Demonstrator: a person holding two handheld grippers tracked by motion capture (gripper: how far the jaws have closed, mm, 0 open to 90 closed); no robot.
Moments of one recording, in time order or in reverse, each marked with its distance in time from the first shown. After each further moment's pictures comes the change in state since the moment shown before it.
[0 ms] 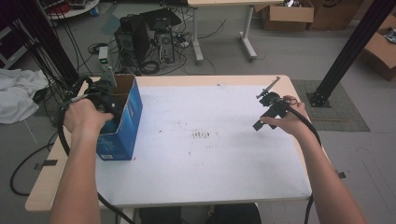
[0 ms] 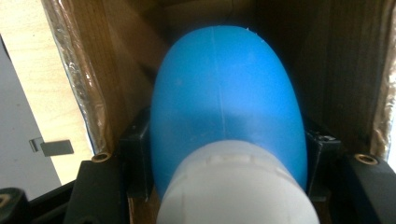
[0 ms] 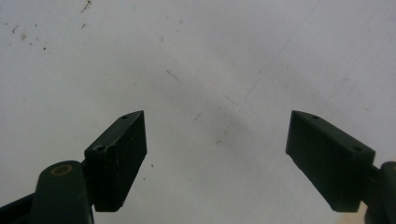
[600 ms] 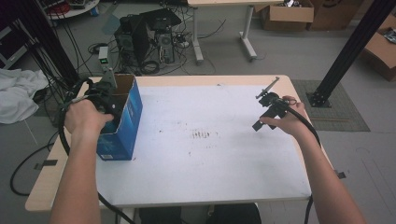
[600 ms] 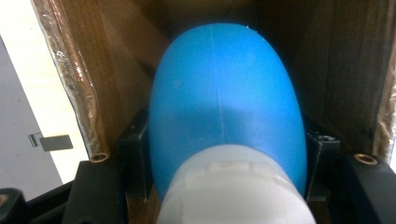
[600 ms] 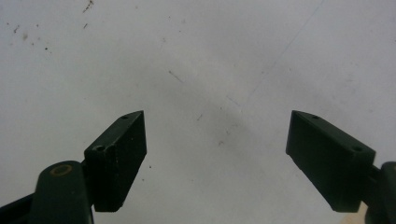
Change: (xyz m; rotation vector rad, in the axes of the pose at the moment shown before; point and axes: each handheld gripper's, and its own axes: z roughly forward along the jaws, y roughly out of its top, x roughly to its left) left arm -0.002 -0.001 0.002 0.019 0.003 -0.004; right arm 0.002 0.000 0.001 0.001 0.001 -0.007
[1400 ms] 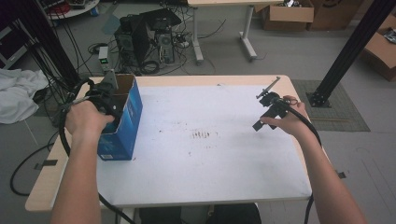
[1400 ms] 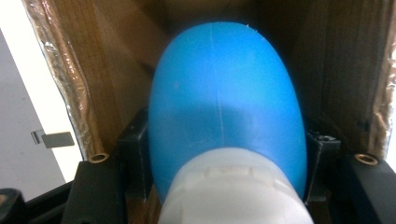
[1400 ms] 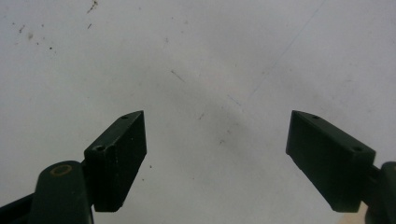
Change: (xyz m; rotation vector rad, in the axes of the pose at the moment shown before) left arm -0.004 -0.003 0.001 0.003 0.013 0.004; right arm 0.000 -0.001 -0.003 -0.009 0.001 -0.005
